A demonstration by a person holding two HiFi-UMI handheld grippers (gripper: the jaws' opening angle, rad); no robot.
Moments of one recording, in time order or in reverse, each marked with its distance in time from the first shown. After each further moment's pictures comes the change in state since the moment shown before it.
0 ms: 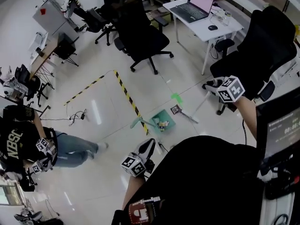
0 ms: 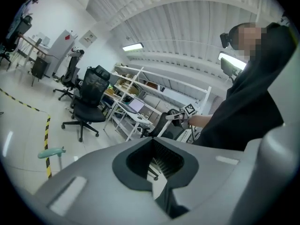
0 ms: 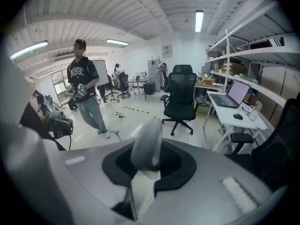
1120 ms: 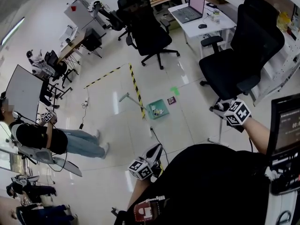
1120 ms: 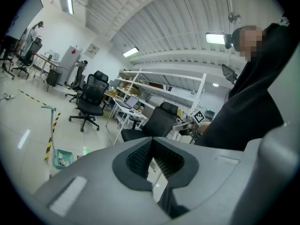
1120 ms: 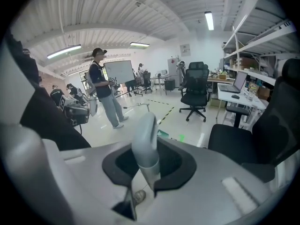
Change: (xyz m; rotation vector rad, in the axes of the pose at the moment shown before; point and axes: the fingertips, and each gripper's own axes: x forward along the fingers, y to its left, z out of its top) left arm 0.051 -0.362 -0.214 0.038 -0.069 0.183; right arm -0.280 0.006 -0.313 -0.116 0.005 0.253
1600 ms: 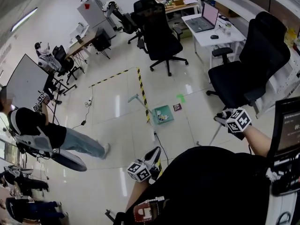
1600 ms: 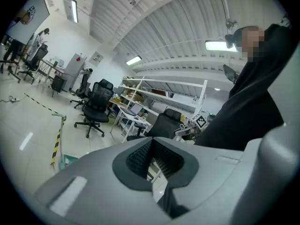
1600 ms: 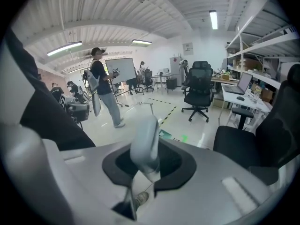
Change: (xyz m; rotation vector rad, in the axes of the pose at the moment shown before) left arm -0.065 0.031 0.022 0.008 -0.077 0.037; right arm 0.026 0.048 0.019 -0.013 0.028 0.004
